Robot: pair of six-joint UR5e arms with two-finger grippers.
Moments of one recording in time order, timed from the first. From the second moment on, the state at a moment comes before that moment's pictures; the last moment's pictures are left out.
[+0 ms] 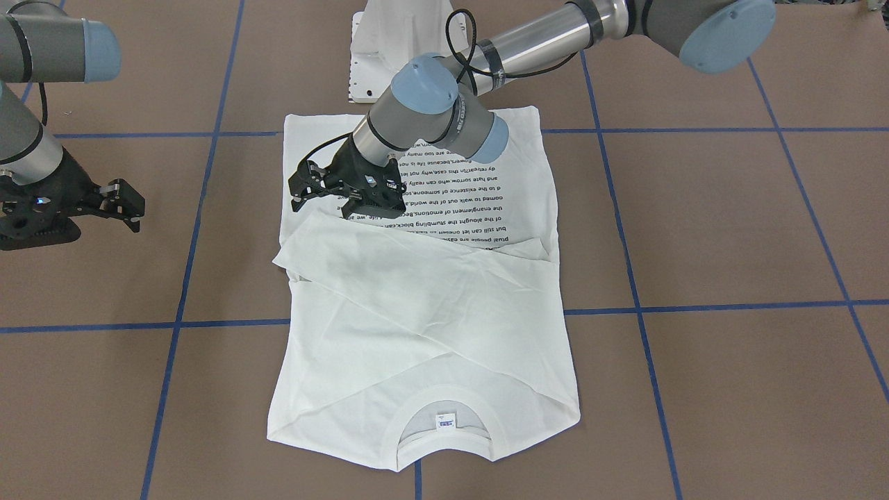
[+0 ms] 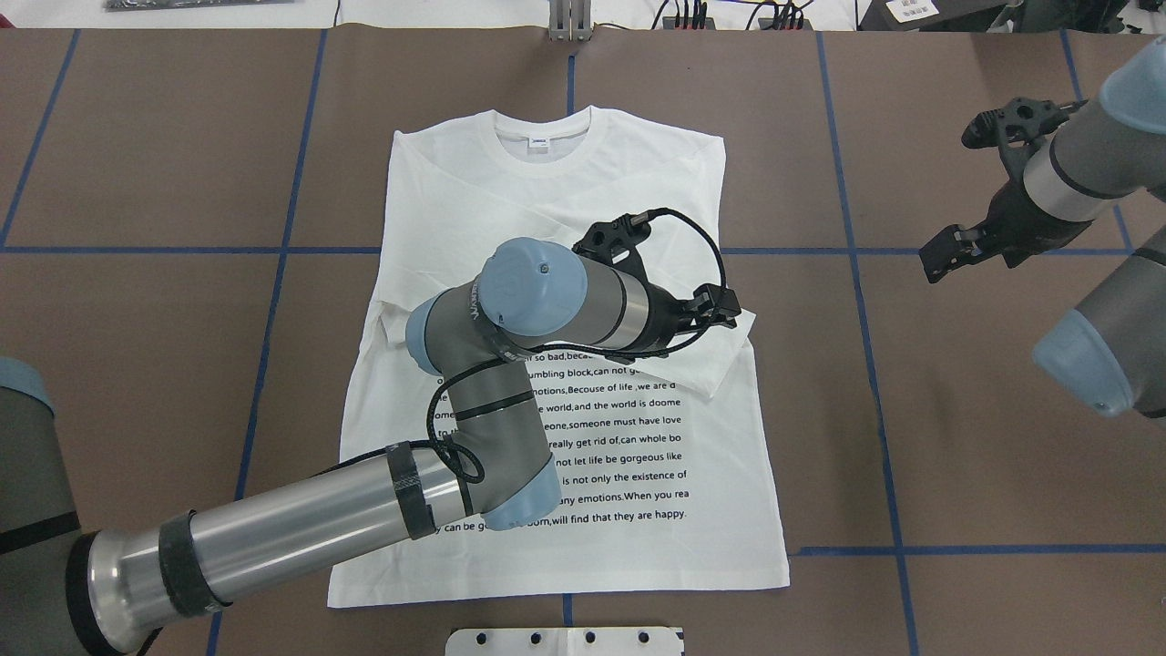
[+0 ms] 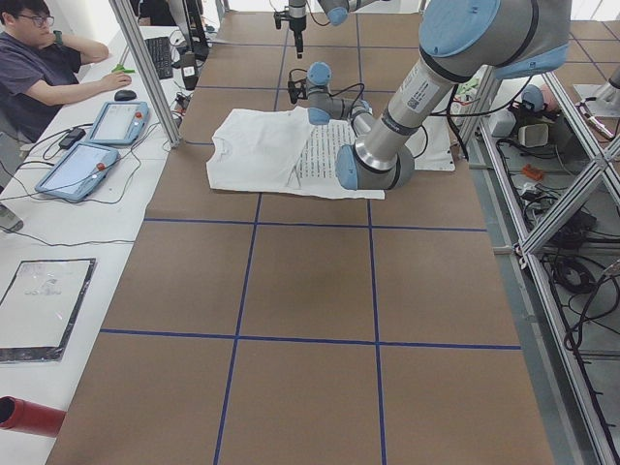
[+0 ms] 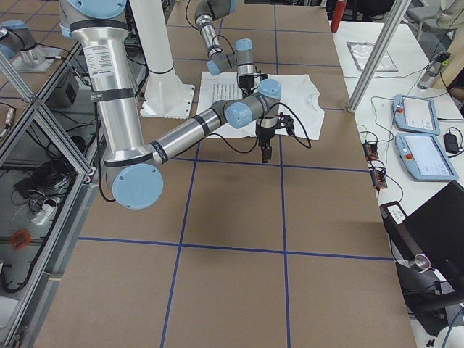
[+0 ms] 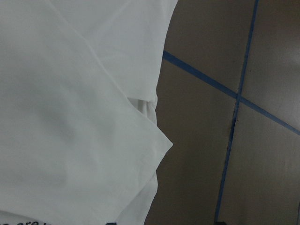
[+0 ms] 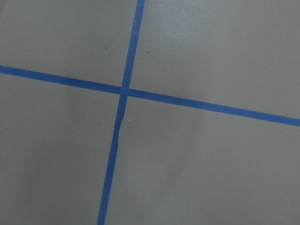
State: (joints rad) left arm -0.45 -2.50 -1.20 -2.45 -1.86 -1.68; right arm 0.97 -1.39 1.91 -1.62 2.11 0.59
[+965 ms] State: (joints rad) left arm -0.60 -2.14 -1.75 -1.97 -1.92 -1.38; right arm 0.56 -1.42 2.09 -1.46 1.94 1.16
